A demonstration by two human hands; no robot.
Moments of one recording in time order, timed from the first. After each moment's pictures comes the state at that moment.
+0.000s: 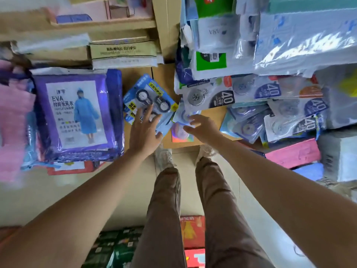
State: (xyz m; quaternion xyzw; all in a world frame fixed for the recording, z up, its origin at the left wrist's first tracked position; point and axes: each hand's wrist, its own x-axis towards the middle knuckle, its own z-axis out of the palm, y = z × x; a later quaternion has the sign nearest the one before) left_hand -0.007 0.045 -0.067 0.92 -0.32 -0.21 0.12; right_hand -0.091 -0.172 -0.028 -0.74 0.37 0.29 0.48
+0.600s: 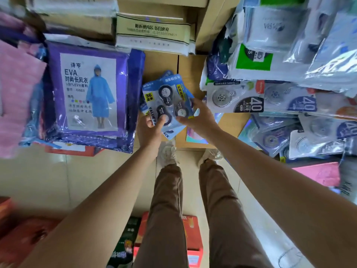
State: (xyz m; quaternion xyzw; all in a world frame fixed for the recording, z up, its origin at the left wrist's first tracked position) left_hand -0.020 0.058 -0.080 0.77 0.27 -0.25 0.52; right_hand -0.033 -0.118 -0.054 -0.72 0.36 0.26 0.53
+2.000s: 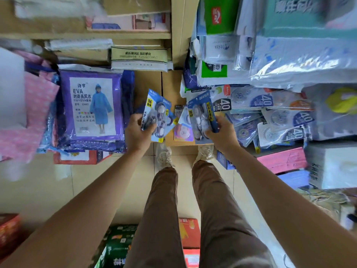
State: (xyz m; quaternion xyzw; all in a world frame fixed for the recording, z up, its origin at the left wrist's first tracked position) left_hand -0.018 0.050 0.023 0.90 0.11 -0.22 0.36; right_hand -0.118 -0.192 0.061 -0.76 0.41 0.17 0.48
